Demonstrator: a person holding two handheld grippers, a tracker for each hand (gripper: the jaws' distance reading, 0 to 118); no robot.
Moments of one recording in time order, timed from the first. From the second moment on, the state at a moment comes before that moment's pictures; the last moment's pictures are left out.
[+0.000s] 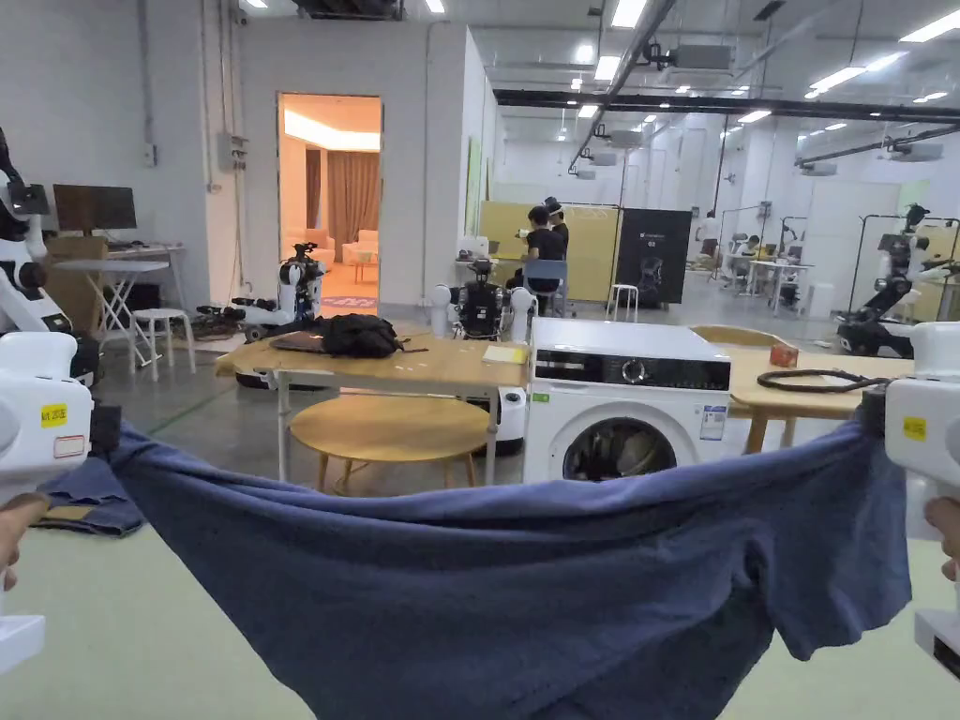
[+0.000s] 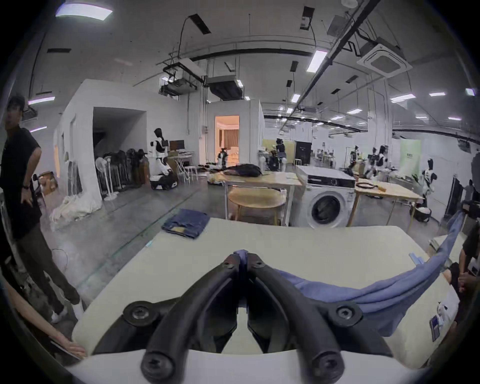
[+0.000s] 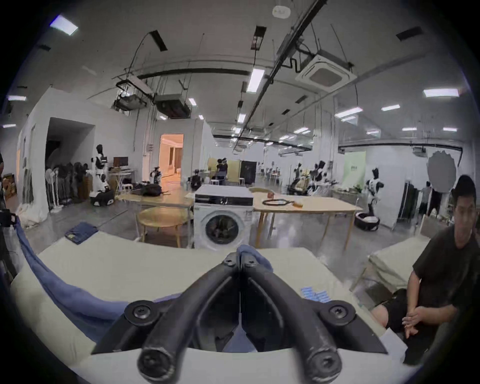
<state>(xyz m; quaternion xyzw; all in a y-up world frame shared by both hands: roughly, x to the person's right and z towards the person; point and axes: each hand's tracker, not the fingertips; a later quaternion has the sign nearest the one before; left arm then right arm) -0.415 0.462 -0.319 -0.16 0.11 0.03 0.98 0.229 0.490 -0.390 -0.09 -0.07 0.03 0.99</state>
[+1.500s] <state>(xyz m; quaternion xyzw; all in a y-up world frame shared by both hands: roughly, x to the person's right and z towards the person) -0.401 0.212 -0.162 -0.28 0.08 0.07 0.95 0.257 0.211 -0.245 -0.27 -0.10 0.05 0.96</state>
